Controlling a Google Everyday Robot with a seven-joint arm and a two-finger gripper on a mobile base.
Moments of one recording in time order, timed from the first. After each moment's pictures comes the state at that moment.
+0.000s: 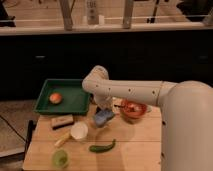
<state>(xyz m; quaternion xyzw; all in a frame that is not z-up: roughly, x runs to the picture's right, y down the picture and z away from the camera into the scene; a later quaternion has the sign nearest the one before) 0.019 0.116 0.810 -0.30 -0.13 -0.64 0.69</state>
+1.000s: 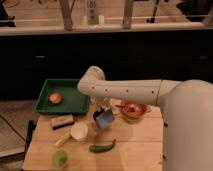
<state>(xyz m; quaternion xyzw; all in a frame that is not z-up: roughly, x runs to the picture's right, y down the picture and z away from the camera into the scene) 0.008 0.113 0.795 -0.29 -0.12 -0.66 0.68</state>
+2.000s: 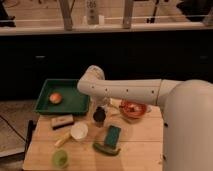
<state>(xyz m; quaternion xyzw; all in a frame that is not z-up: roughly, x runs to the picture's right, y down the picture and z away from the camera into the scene) 0.008 0.110 0.793 -0.29 -0.12 -0.67 0.68</state>
